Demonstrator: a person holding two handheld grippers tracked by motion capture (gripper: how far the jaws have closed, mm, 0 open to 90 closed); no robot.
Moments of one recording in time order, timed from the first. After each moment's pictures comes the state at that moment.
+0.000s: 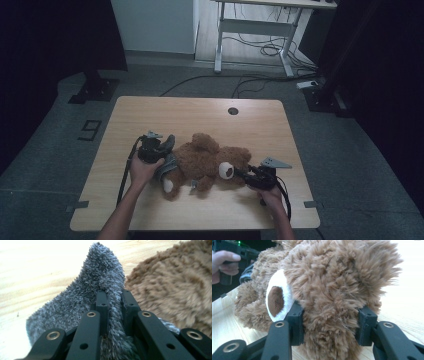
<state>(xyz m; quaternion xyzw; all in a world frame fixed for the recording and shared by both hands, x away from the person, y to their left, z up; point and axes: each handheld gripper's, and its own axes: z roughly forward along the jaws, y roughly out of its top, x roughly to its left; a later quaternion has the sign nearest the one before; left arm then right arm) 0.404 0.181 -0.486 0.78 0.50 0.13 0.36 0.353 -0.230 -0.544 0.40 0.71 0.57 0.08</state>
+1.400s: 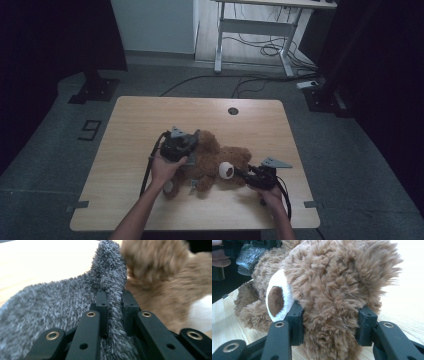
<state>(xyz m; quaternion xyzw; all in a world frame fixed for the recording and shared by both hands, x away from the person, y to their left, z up) 0.395 0.117 -0.453 0.79 0.44 0.16 0.39 0.354 -0.231 -0.545 0.40 0.71 0.57 0.08</state>
